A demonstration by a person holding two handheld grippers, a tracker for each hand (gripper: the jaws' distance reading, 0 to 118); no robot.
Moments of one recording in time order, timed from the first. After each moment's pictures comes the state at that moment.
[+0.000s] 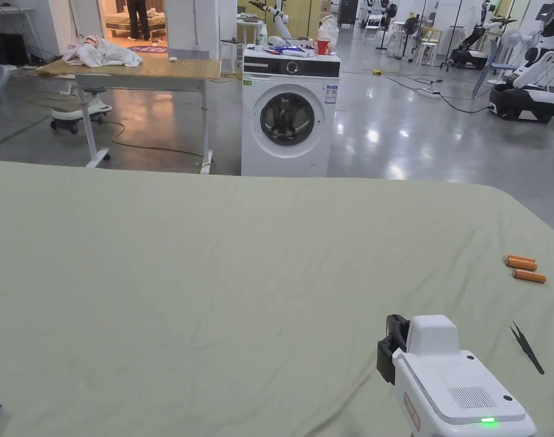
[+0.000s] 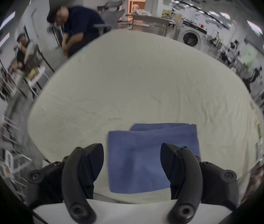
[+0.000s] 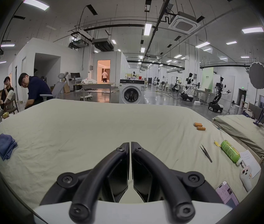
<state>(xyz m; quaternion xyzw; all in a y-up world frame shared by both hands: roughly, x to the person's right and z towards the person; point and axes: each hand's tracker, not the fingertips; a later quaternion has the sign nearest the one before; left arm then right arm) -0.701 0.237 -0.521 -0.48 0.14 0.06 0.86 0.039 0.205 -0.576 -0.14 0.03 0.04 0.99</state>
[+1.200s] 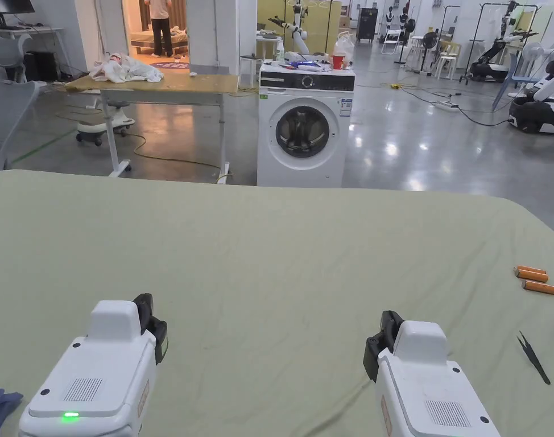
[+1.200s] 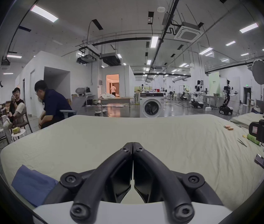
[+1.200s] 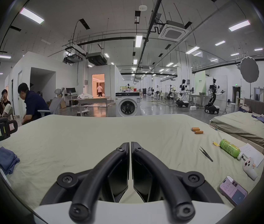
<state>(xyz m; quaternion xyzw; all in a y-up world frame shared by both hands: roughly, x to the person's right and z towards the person) -0.305 0.209 -0.545 -0.07 0.07 -0.01 1.00 0.019 0.207 -0.553 -0.07 0.01 0.00 1.00</state>
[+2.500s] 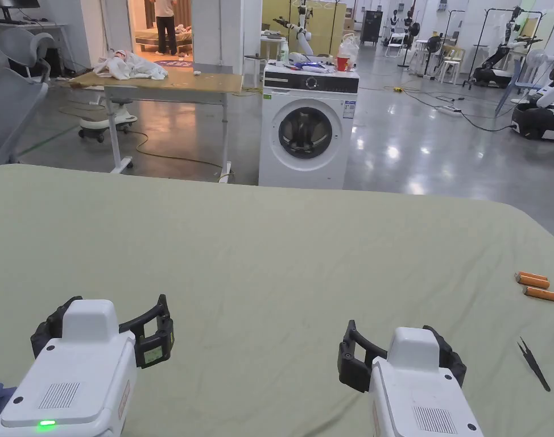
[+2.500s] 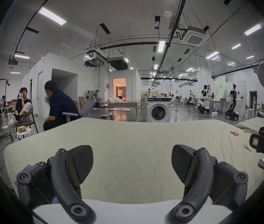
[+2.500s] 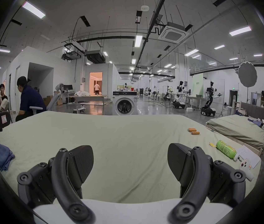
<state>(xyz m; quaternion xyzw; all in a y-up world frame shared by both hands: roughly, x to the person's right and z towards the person) -0.317 0.215 -0.534 -0.04 0.10 0.00 0.99 0.010 0.199 -0.556 -0.08 -0.01 0.02 1.00</state>
